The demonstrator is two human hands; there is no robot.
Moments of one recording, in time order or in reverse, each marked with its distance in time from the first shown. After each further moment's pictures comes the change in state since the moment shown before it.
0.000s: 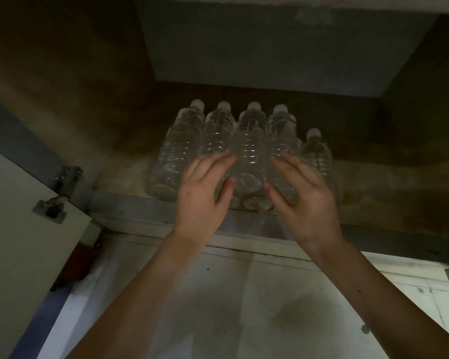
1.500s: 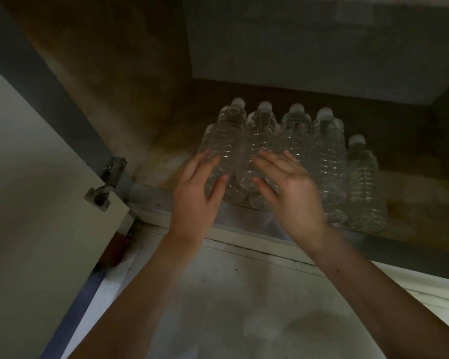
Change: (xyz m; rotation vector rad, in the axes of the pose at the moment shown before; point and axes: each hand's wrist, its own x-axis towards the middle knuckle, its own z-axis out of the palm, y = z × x) left_hand -0.018 -0.050 -0.044 -0.017 0.051 -0.291; right_hand 0.033 -0.040 0.069 -0.041 -0.084 -0.228
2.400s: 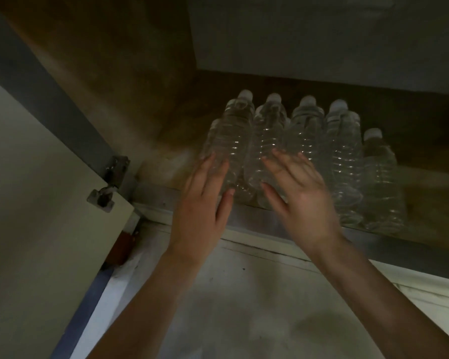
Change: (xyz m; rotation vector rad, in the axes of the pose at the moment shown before) left_hand -0.015 0.001 -0.009 0.291 -0.163 0.066; right_hand -0.010 -0.004 0.001 -0.063 -0.027 -0.013
